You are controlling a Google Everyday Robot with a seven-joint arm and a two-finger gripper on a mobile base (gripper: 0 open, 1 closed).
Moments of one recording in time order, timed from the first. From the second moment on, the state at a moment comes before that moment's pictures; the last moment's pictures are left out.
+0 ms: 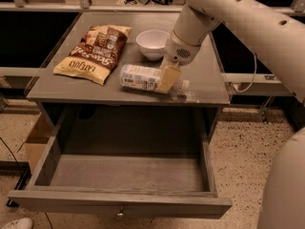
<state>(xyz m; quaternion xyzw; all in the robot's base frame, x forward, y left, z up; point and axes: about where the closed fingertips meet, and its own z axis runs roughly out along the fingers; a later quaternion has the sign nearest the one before) 0.617 -0.040 0.845 -0.66 0.72 0.11 0.15</state>
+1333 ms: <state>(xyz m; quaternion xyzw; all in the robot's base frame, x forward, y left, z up) 0.558 -0.062 0.910 -0.68 0.70 0.10 0.21</state>
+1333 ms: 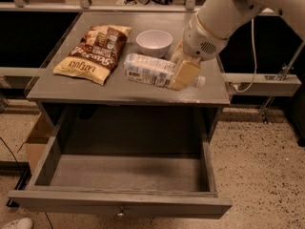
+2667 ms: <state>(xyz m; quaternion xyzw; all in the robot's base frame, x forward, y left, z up) 0.476 -0.099 0.868 -0.70 0.67 0.10 0.22</state>
